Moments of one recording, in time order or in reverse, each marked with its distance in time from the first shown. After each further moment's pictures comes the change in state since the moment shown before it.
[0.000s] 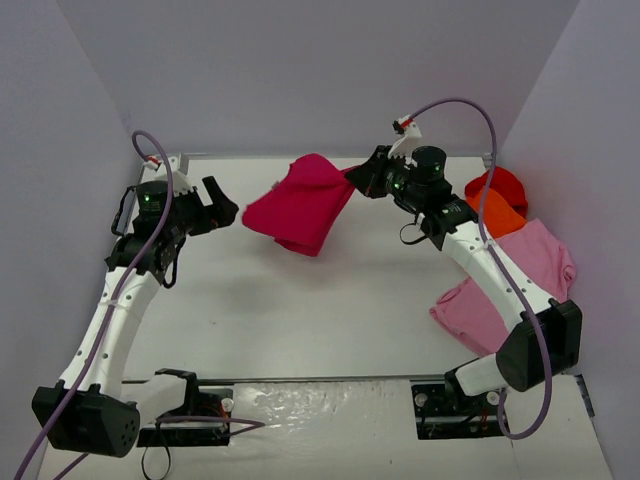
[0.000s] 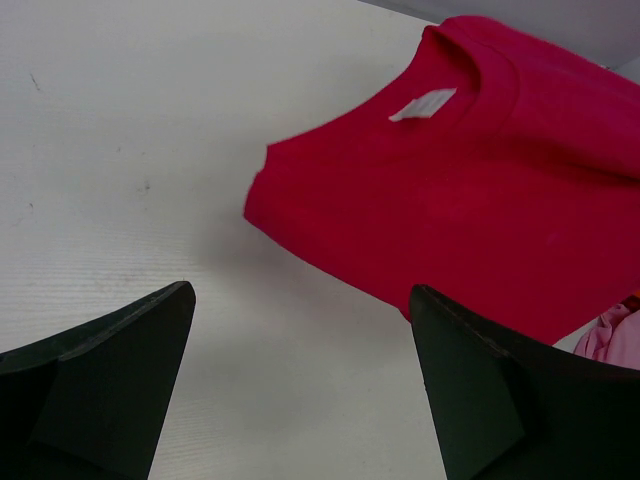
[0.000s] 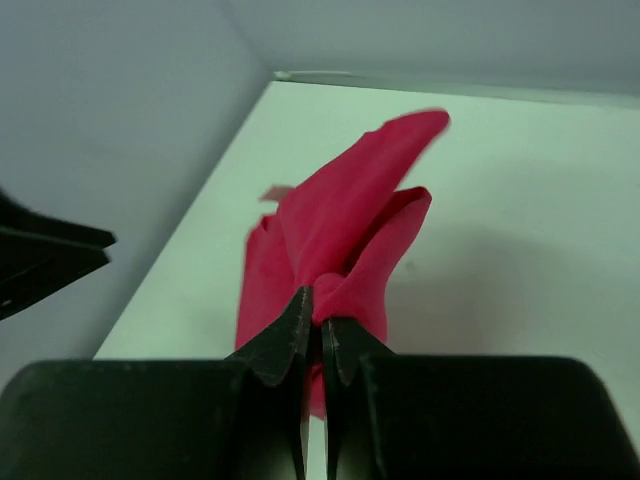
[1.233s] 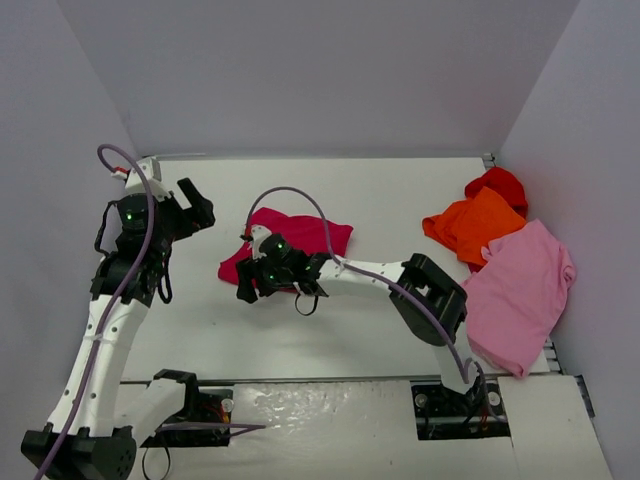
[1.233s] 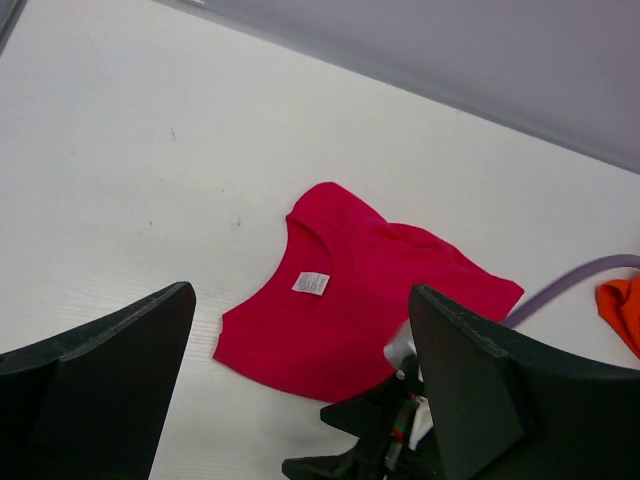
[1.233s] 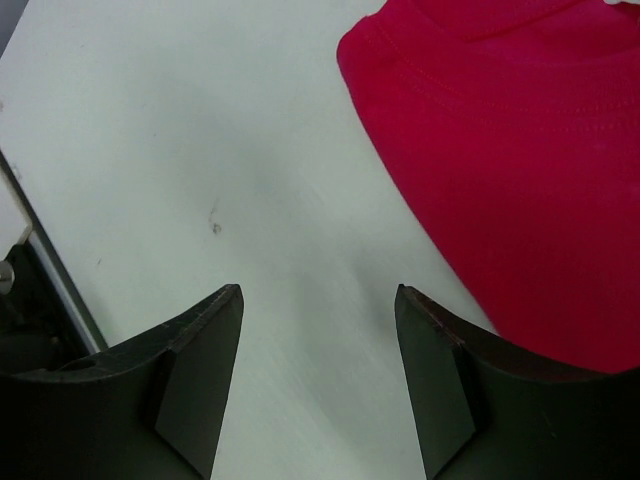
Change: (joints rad) left arm -0.001 -0.135 -0.013 -0.036 -0.251 0.000; right arm 0.610 0.571 0.089 -0.017 0.204 -0.031
